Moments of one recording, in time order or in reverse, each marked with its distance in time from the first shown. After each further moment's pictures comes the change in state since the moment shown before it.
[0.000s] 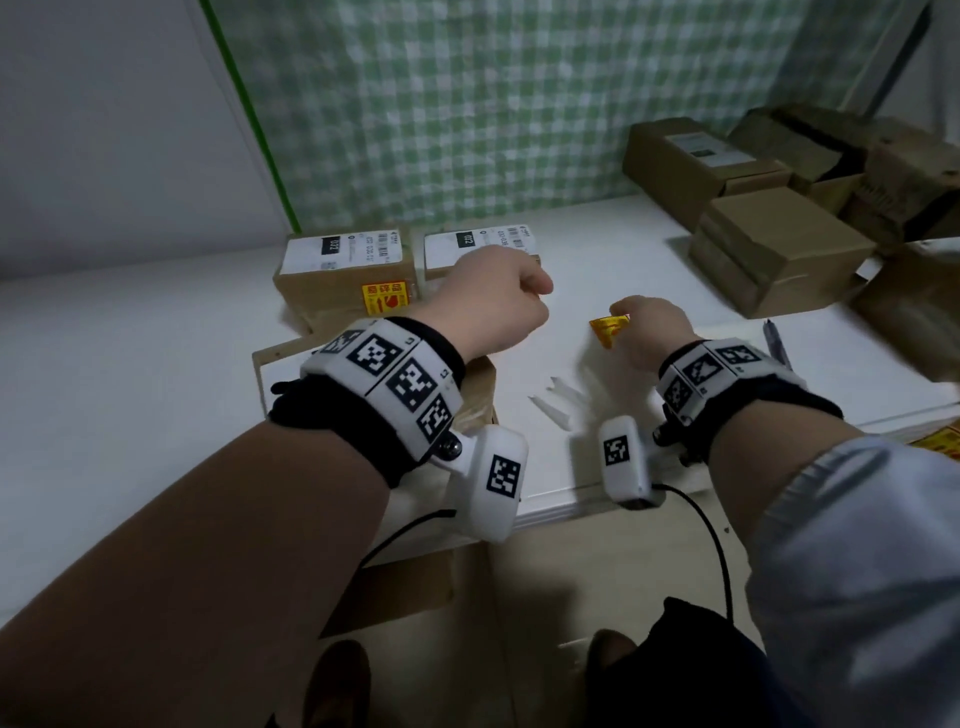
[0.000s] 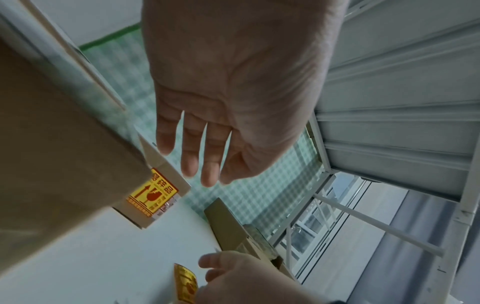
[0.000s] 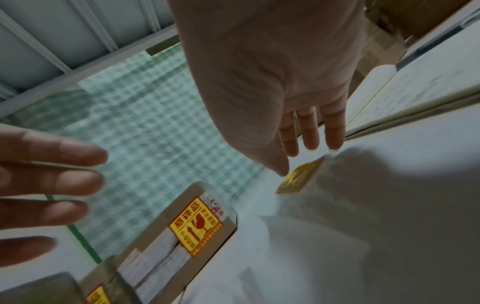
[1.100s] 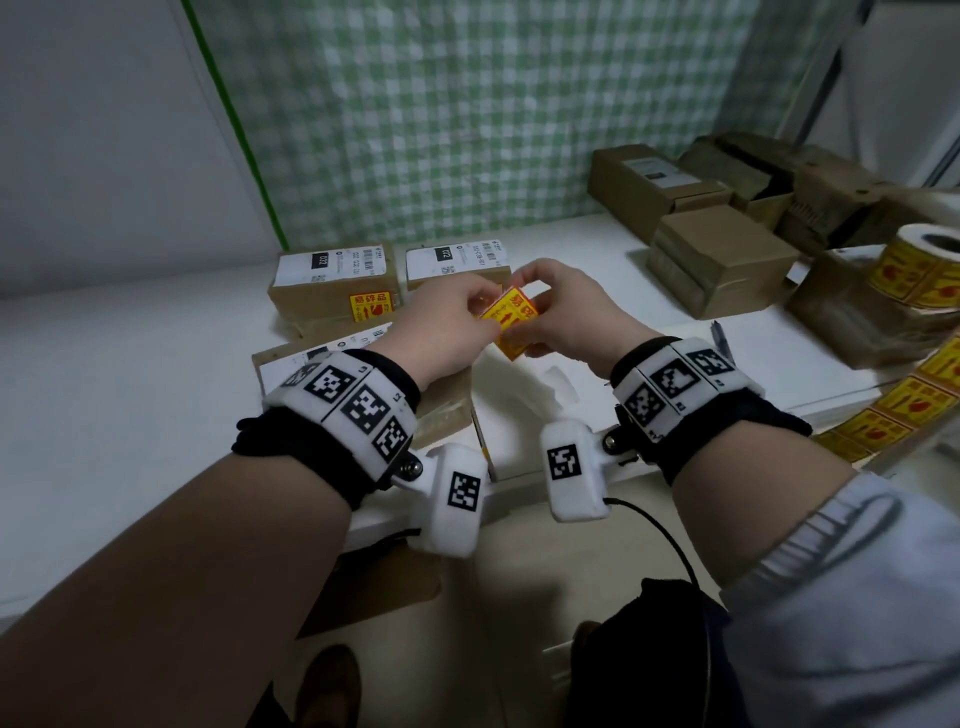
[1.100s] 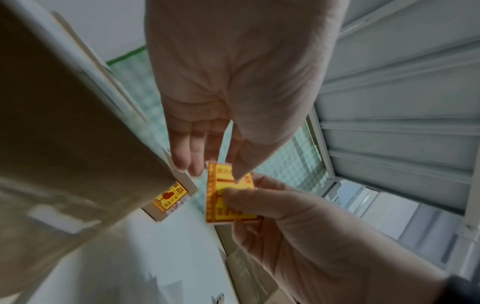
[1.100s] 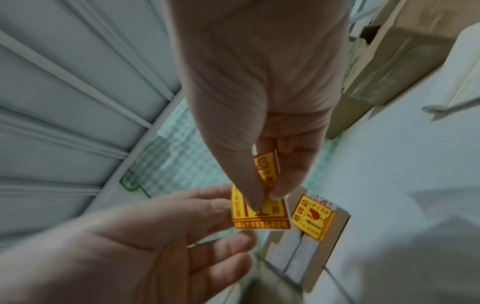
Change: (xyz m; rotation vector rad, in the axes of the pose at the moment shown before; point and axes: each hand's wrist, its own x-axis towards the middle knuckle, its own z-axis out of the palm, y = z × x) left_hand -0.040 -0.001 -0.006 -0.121 0.060 -0.037; right_hand -0.091 -0.061 -0.034 0.741 -0.092 -0.313
